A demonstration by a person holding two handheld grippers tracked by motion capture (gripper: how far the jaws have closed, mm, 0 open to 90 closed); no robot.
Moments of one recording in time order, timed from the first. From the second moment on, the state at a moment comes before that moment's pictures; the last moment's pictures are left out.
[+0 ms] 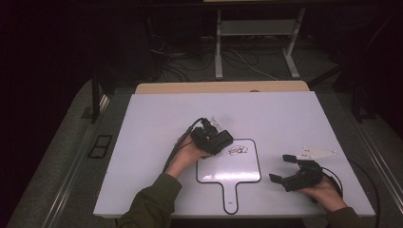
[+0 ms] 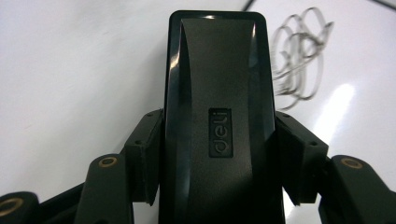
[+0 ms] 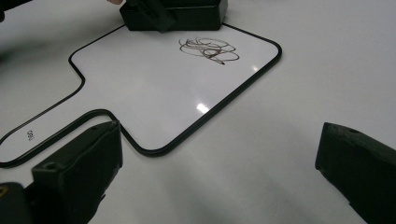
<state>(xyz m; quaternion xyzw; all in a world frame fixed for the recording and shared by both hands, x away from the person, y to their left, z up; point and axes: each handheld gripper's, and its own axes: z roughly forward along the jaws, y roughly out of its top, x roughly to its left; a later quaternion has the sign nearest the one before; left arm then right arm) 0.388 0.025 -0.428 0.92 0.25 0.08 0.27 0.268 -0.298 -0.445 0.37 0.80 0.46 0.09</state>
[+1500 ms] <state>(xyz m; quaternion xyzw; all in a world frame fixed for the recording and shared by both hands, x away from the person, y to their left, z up) 0.397 -0.005 -0.427 0.93 0.23 0.07 0.27 0.268 -0.299 -0.445 0.37 0.80 0.46 0.09</state>
